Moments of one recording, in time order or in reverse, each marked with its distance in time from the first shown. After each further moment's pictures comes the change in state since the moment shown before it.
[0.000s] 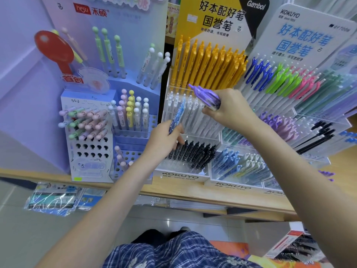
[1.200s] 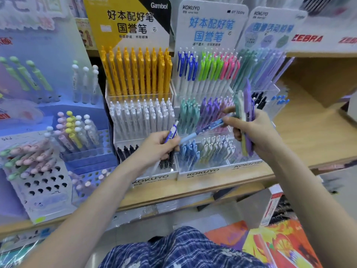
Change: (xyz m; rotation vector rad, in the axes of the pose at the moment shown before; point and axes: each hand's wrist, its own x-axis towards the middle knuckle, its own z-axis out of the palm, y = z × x) left_hand -0.013 0.035 0.062 -0.135 -0.501 -0.024; right_hand -0.148 0.085 -0.027 1.064 0.390 0.511
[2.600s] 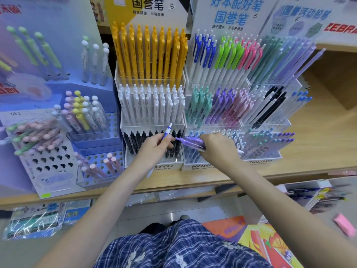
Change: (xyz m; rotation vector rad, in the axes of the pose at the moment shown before) left_hand -0.007 -0.044 0.000 0.118 0.286 -0.046; right_hand 0.012 0.072 0.069 -1.339 -0.265 -0.266
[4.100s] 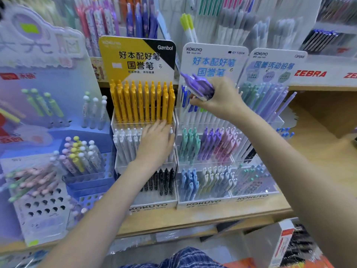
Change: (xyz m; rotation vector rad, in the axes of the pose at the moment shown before) left_hand 0.065 0.082 -0.004 0.990 0.246 0.430; right_hand 0.087 0.023 -0.159 0.527 0.422 -0.264
